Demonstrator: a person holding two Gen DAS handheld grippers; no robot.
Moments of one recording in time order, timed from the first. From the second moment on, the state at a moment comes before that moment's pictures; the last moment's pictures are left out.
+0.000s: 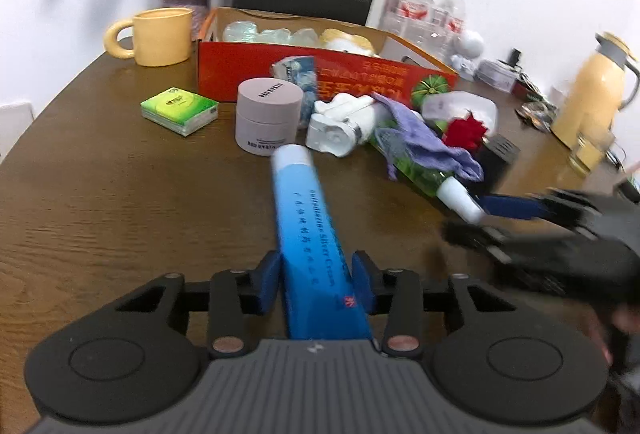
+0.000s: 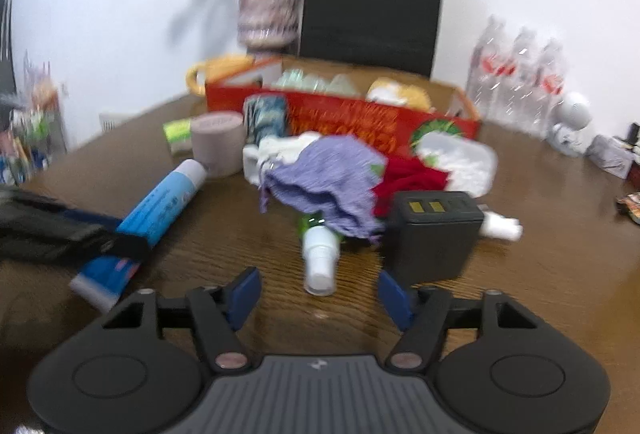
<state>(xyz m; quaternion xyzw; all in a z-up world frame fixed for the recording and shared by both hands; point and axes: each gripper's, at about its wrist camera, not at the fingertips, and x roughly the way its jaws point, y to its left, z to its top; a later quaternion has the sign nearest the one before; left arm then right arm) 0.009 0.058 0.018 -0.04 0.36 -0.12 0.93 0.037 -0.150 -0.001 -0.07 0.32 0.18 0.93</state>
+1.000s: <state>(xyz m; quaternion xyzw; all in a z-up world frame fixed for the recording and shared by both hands) -0.003 0.021 0.028 -0.04 0.37 -0.09 0.92 0.005 -0.172 0.001 -0.04 0.34 0.22 0.91</state>
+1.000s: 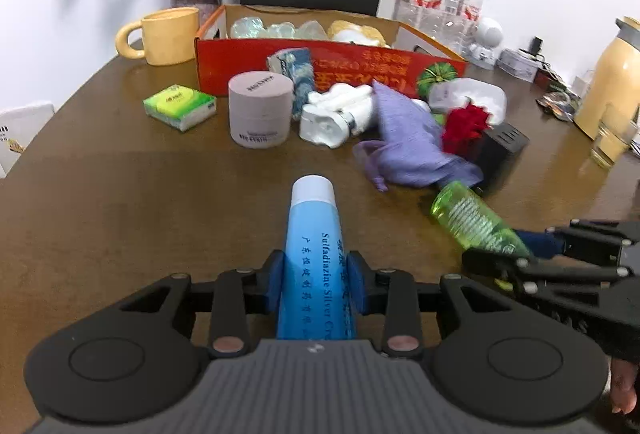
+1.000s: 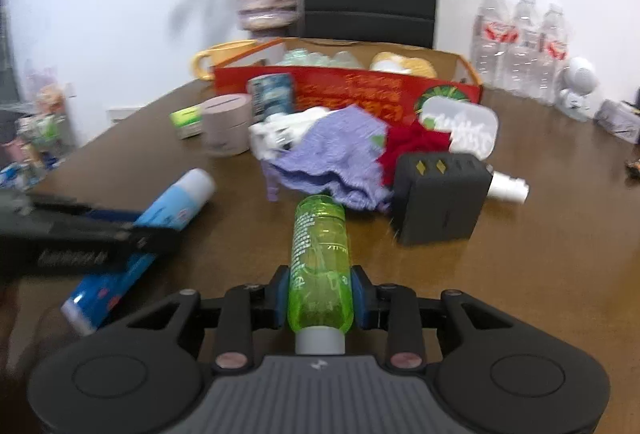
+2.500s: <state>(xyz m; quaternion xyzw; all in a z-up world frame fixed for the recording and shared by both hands) 0.363 -0.051 0.082 -0.23 0.45 -0.15 0.85 0.304 -0.226 0.090 0.01 0.38 0.11 0.92</state>
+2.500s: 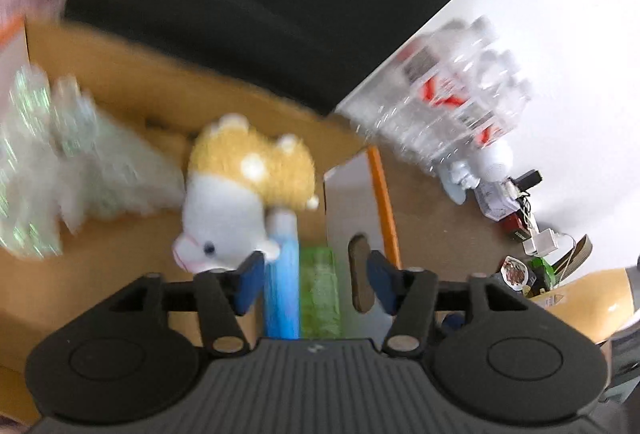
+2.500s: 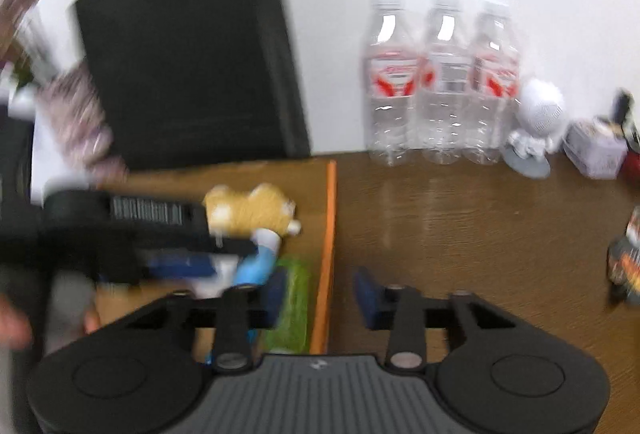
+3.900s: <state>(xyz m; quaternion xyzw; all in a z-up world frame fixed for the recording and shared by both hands) 0.139 0.003 0.161 0.02 0.37 -0.03 0.93 0.167 -0.168 0.136 0.01 0.40 0.17 0.90</state>
